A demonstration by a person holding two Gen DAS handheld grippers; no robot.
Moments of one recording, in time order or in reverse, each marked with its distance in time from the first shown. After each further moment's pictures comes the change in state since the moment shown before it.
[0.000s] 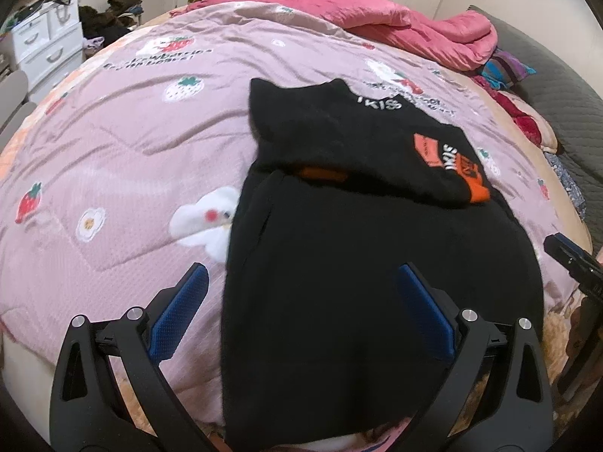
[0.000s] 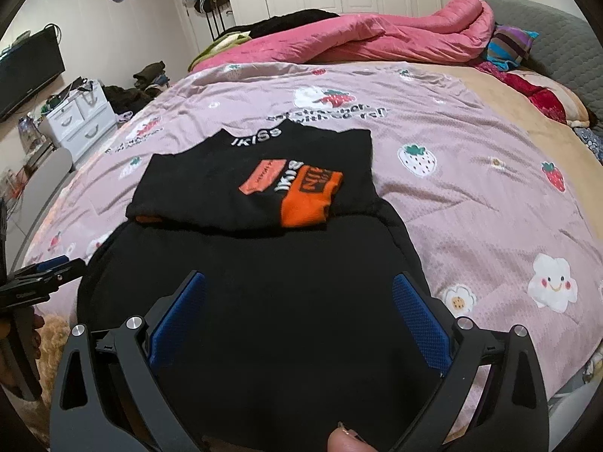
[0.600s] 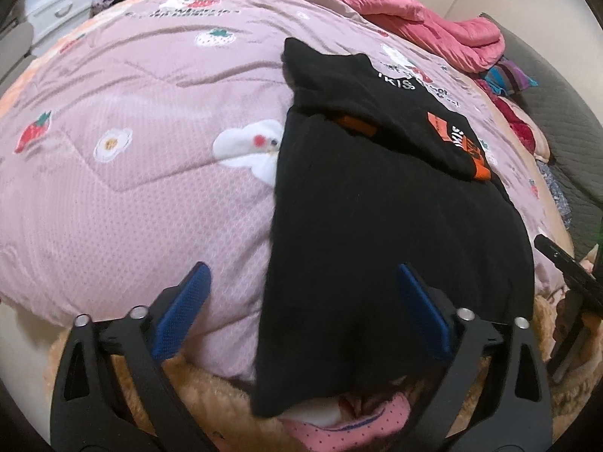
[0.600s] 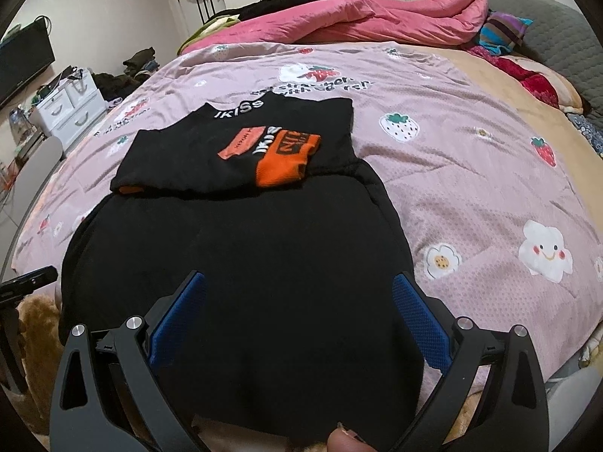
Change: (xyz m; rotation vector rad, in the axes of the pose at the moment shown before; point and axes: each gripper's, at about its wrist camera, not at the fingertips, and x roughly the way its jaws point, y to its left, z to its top) left arm -0.009 0.046 -0.042 -0.101 0.068 -0.080; right arm 0.002 -0.017 -0.025 0.005 0.057 -0.033
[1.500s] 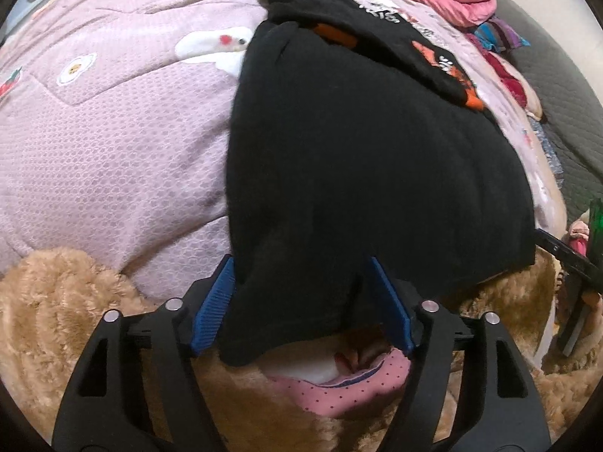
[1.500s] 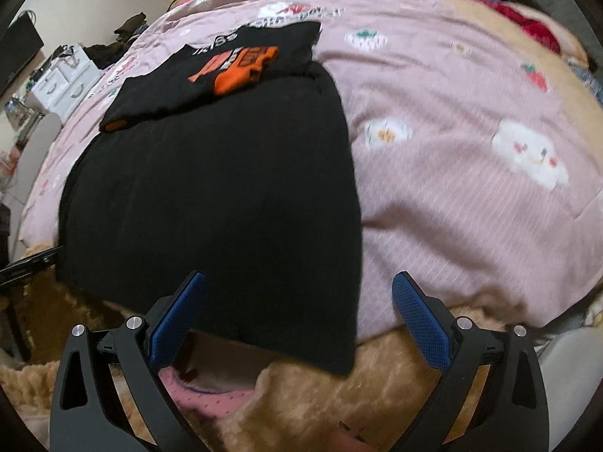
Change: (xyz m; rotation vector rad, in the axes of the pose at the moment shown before) left arm 0.030 -0.012 -0.042 0.048 0.183 -0.039; right arm -0.004 -0.053 -0.058 0.044 0.236 0.080
